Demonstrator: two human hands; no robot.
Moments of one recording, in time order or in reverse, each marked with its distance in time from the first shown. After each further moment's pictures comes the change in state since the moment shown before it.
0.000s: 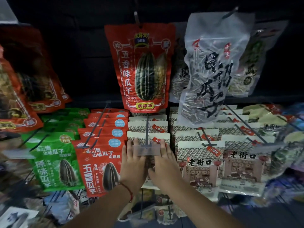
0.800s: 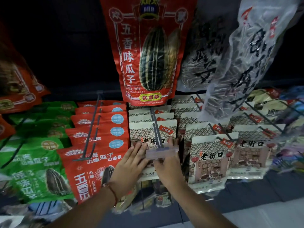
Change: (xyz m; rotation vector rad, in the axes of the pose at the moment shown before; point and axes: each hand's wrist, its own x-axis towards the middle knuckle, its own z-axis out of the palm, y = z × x) left_hand 0.026 -0.071 0.094 -0.004 0.165 0.536; right_hand 0.040 0.017 0.092 0.357 0.204 0.338
